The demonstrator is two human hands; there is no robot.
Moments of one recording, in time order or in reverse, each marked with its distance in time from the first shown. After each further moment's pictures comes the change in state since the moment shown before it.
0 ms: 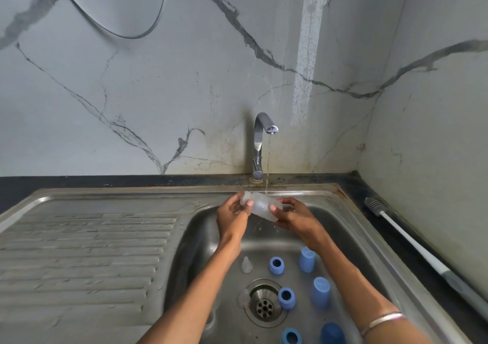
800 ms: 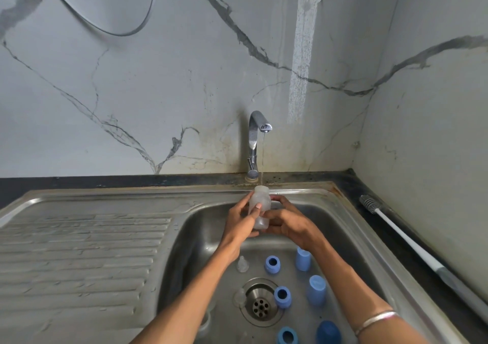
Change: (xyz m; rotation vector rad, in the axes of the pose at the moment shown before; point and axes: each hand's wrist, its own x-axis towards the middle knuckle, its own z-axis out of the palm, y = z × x) left_hand -0.017 0.005 0.009 0.180 -0.313 -0.081; right_hand -0.014 -0.009 0.007 0.143 -0.215 0.067
